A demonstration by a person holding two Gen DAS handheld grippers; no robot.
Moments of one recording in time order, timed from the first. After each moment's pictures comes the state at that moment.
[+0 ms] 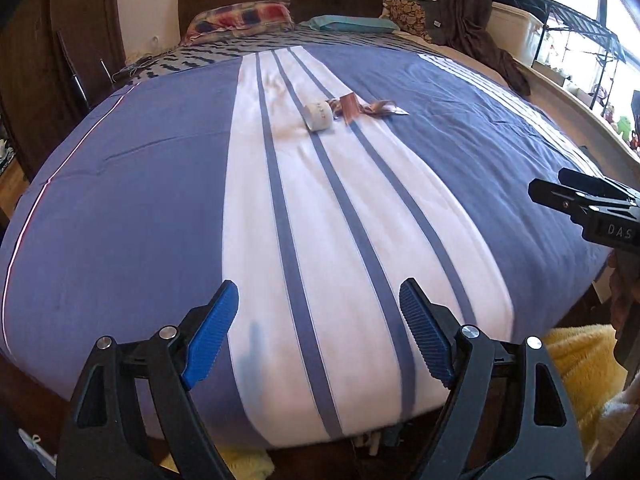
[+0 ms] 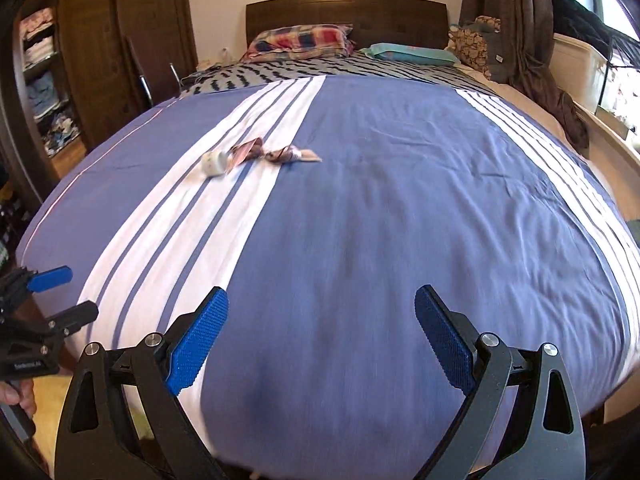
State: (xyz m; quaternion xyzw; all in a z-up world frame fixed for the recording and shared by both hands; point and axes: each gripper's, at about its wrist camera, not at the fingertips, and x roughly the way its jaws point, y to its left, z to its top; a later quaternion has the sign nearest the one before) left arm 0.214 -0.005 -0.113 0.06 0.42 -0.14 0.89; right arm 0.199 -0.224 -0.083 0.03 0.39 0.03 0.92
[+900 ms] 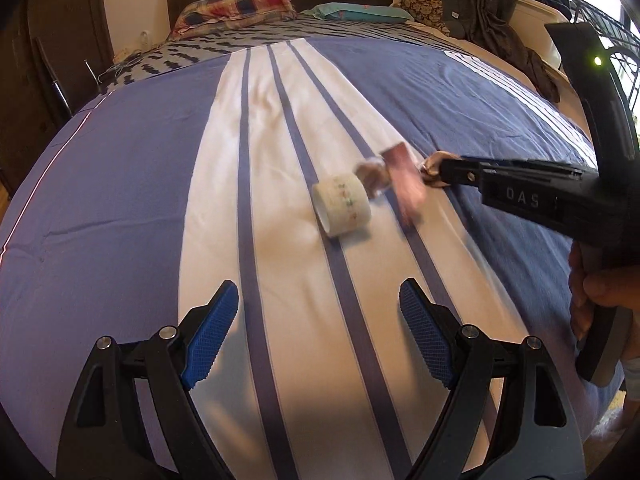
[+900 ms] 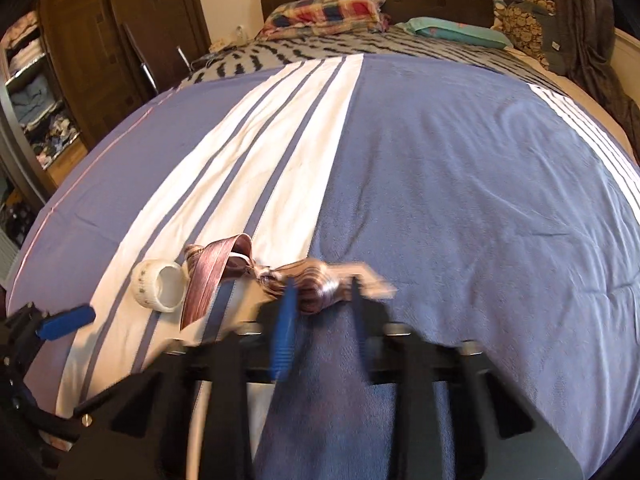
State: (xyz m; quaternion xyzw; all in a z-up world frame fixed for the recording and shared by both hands) left arm 0.370 -0.044 -0.132 0.07 0.44 -0.13 0.89; right arm 0.398 -0.187 -0.115 0.04 0.43 0.09 0.90
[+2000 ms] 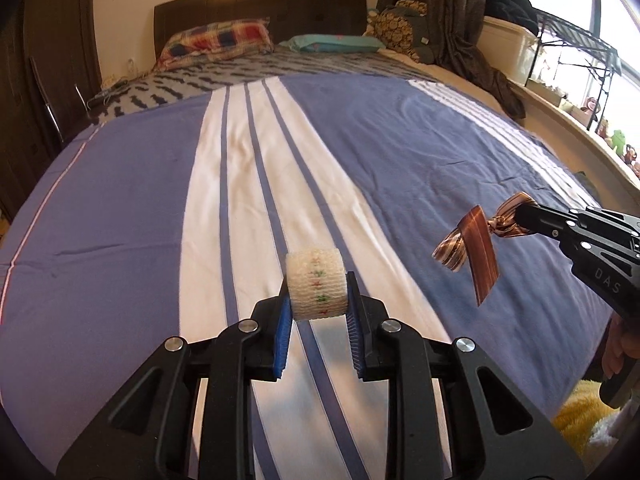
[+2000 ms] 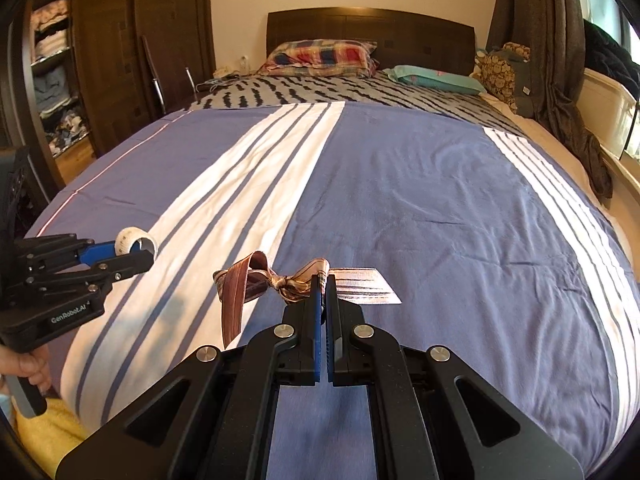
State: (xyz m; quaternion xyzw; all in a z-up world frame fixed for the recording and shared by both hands) left arm 0.308 -0.052 -0.074 0.06 0.39 -0.18 0.90; right arm 0.267 -0.222 -0.047 -0.01 0.36 0.06 0.93
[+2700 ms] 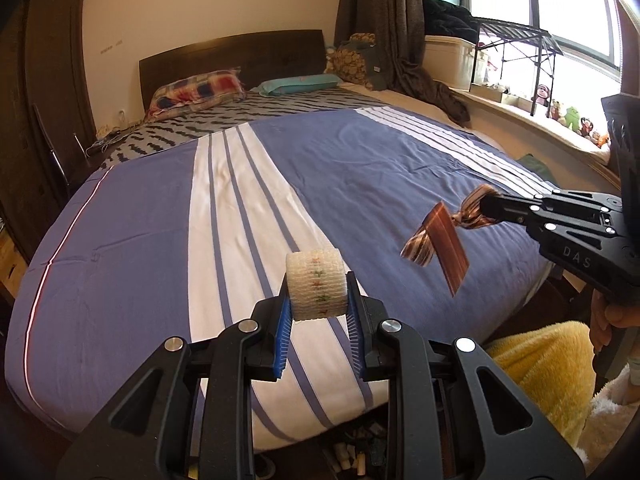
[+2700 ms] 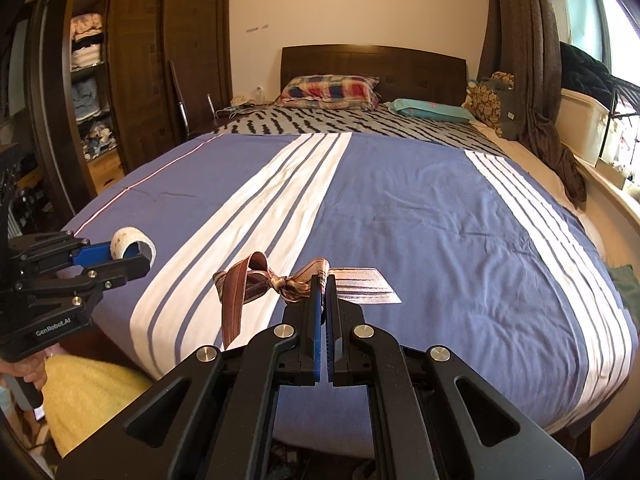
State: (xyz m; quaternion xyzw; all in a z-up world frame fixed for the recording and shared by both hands) left arm 0.119 -0.050 -0.027 0.09 0.31 -0.22 0.92; right arm 0.099 -0.218 -0.010 -0.01 0.31 0.07 0.95
